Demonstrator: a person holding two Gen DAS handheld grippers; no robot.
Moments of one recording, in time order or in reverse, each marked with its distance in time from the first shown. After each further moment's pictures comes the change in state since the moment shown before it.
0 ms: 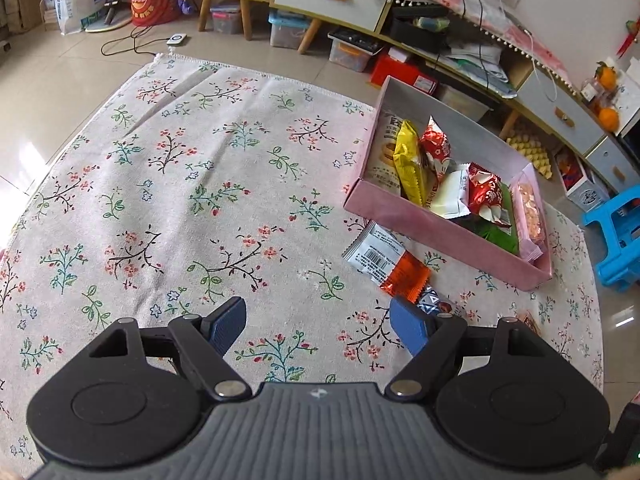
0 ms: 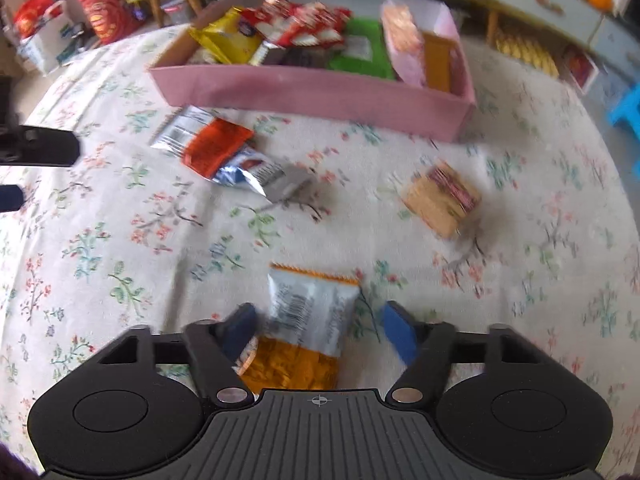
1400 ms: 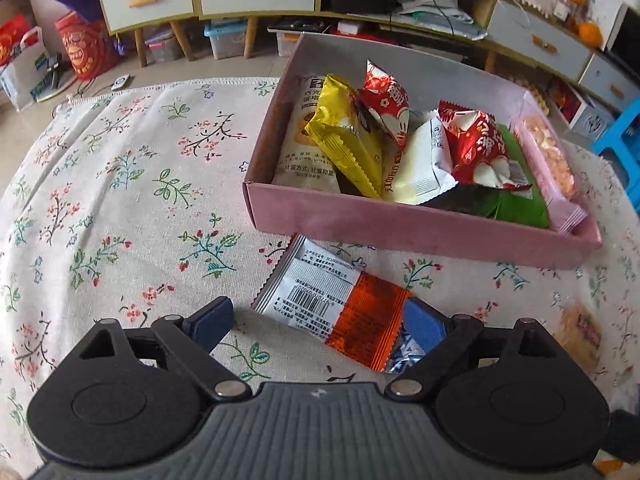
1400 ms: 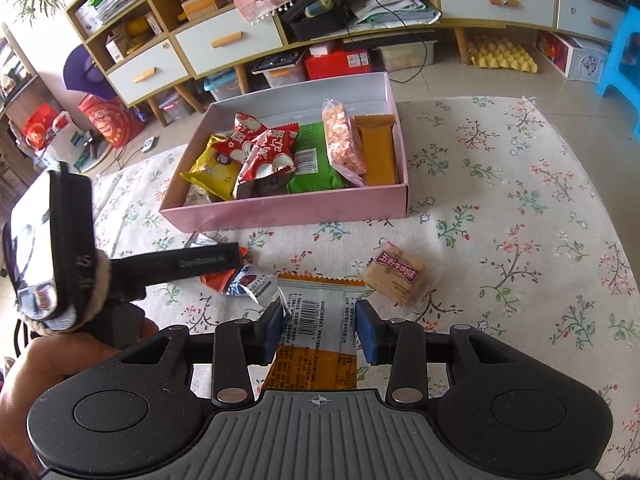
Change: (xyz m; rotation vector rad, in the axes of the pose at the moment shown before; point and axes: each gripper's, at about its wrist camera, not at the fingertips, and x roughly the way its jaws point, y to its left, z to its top) left arm 0.080 -0.054 0.010 0.265 -0.009 0.074; right arm -0.055 -0.058 0.021 0.214 -0.163 0.145
